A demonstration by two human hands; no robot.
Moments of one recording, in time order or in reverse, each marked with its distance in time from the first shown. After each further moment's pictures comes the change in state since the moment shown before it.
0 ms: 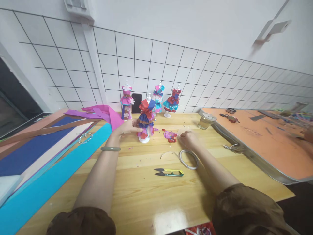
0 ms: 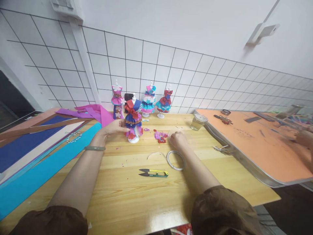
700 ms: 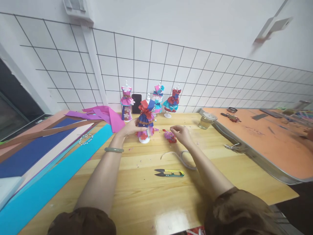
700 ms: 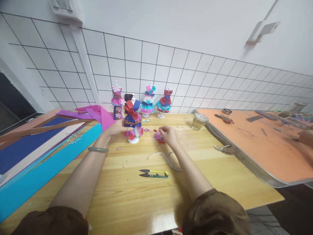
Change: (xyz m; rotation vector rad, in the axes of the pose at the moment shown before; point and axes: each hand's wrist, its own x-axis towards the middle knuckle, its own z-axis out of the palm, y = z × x) left_hand 0.012 -0.002 0.013 -0.001 0.126 0.085; right_hand 0.015 -0.056 -0.029 0.843 0.144 0.117
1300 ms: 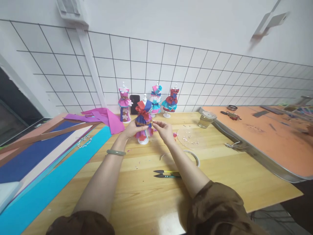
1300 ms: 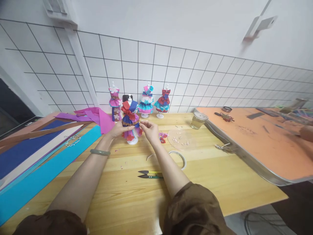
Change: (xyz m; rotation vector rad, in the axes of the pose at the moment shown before) left_hand 0.007 -0.006 0.016 0.026 0.133 0.113; right_hand 0.016 -0.056 0.066 0.831 0.070 0.039
